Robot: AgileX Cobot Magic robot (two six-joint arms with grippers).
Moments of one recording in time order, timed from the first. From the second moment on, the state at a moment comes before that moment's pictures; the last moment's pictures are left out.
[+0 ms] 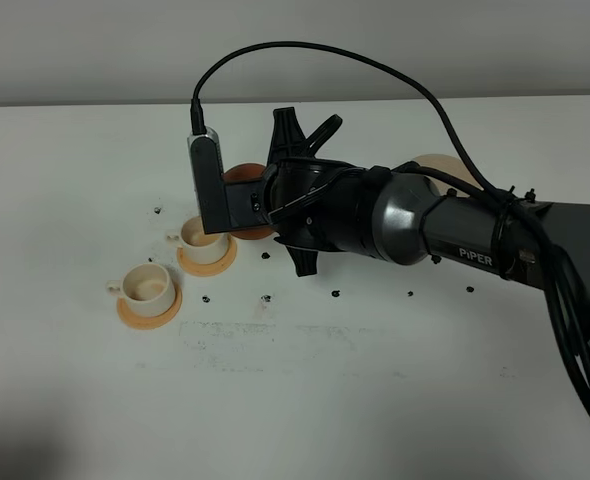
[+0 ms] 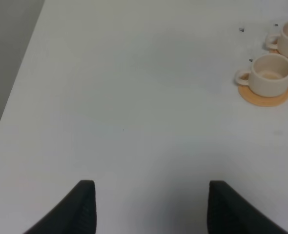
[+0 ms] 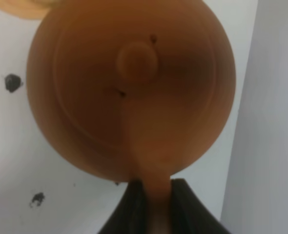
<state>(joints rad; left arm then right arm) 0.04 -0.01 -0.51 0.10 1.04 0.10 0.82 2.13 -1.54 -0.95 0.59 -0.25</state>
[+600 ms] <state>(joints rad) 0.04 -0.01 -0.51 0.10 1.04 0.10 0.82 2.13 -1.54 -1.02 0.57 -0.27</state>
